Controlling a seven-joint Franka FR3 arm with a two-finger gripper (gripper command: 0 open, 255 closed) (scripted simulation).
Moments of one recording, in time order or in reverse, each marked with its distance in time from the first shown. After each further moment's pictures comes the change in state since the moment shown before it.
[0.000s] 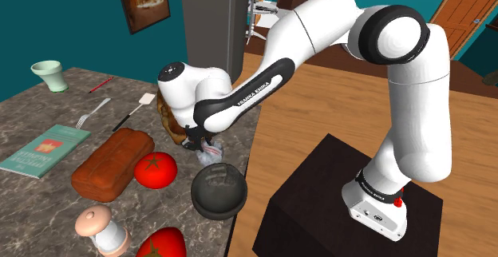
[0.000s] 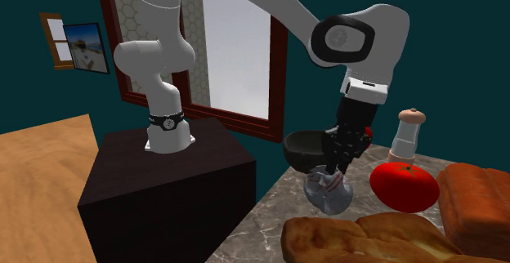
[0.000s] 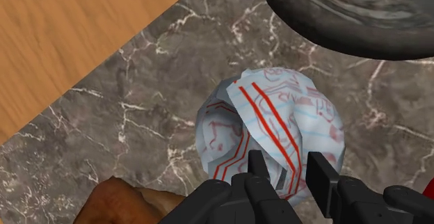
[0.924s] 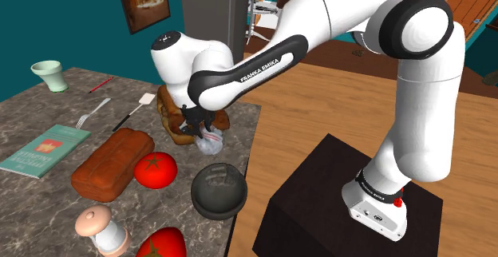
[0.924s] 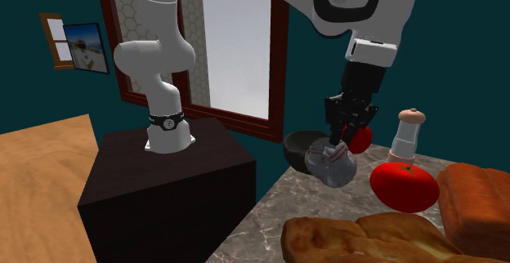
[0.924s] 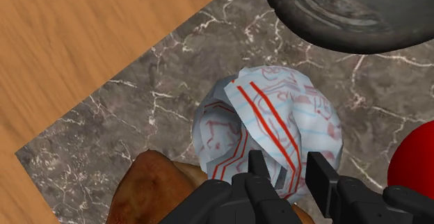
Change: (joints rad) arm -0.017 -0.099 0.032 0.047 0.063 -0.130 -0.056
